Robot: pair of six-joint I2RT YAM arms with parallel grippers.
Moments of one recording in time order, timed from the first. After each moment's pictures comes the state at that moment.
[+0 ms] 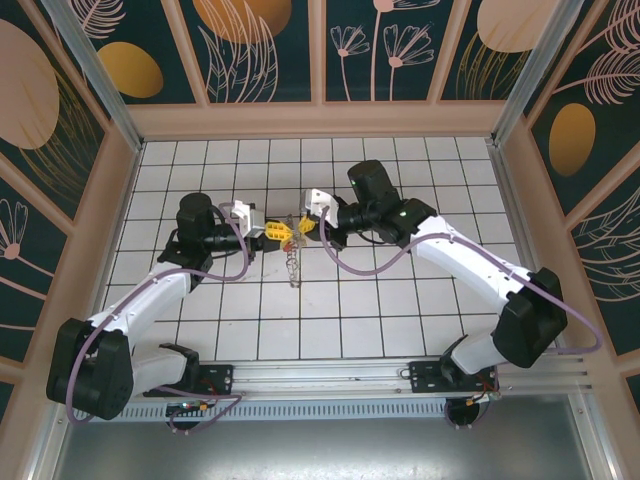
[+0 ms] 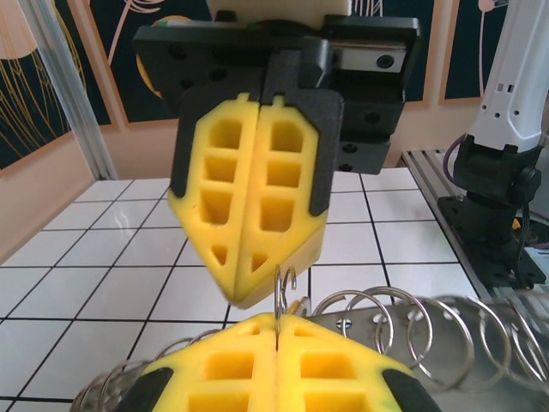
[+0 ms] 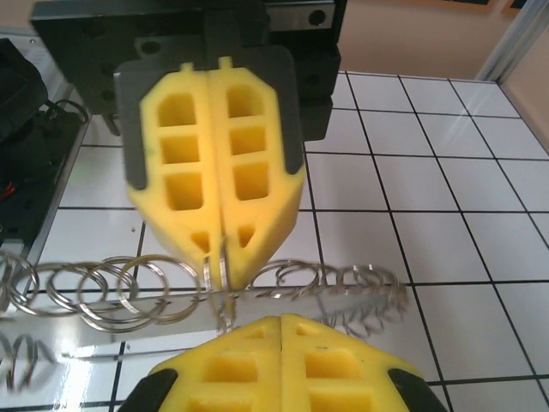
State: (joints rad) left arm -0.31 1.20 0.66 0.34 1.16 0.28; right arm 0.72 1.46 1.23 -0.37 -0.66 -0.57
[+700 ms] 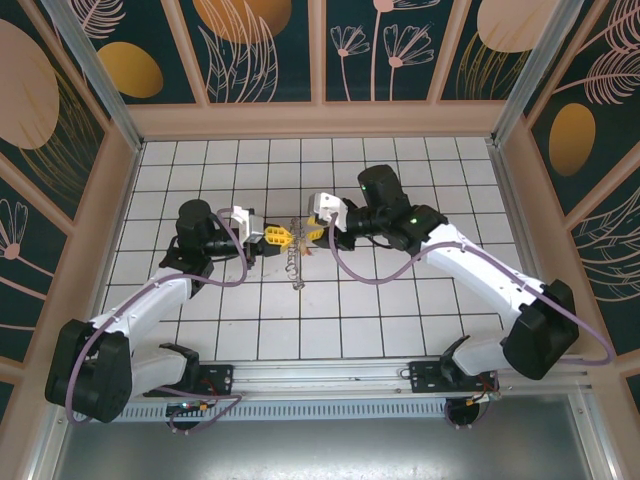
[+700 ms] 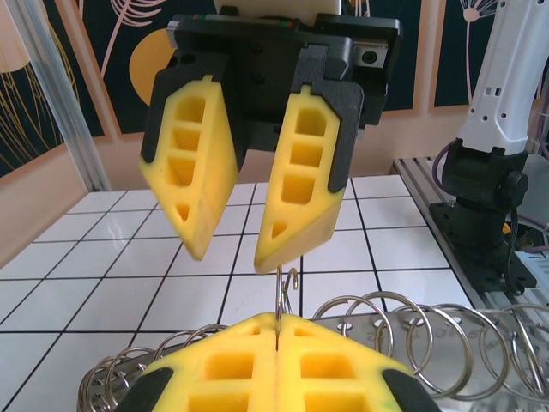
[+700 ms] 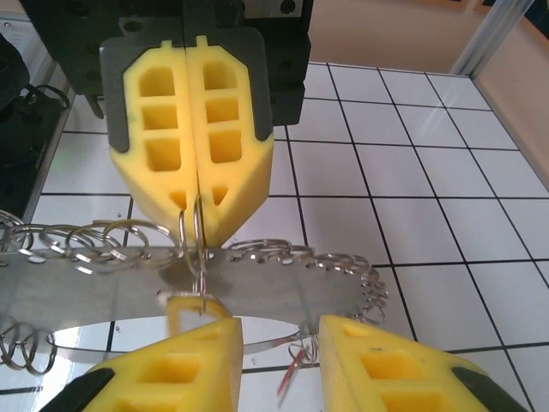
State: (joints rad) left arm -0.33 1.19 0.60 0.45 1.17 0.23; right arm 0.71 1.36 1.16 -0.38 -0.62 -0.60
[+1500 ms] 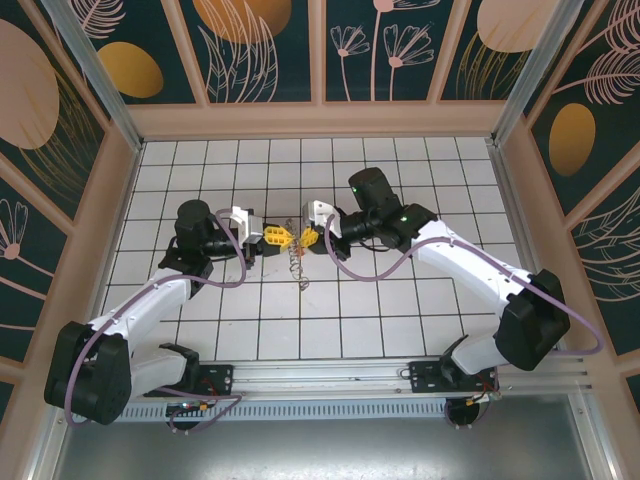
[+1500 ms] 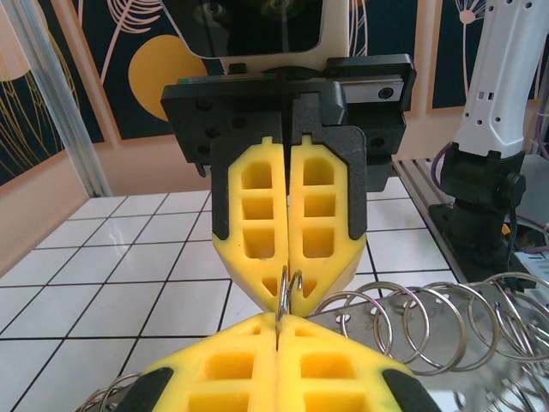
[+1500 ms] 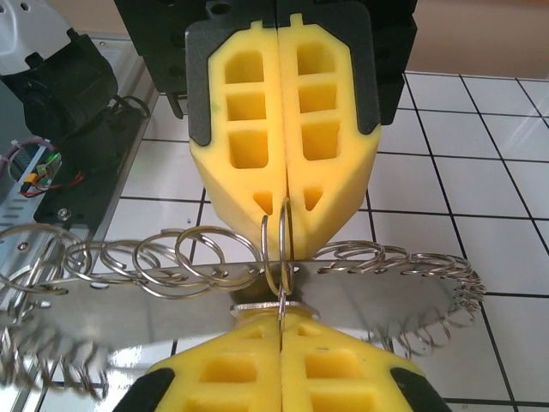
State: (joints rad) left arm -0.33 1.18 0.60 0.45 1.17 0.23; right arm 0.72 1.44 1.17 -0.40 -0.77 -0.60
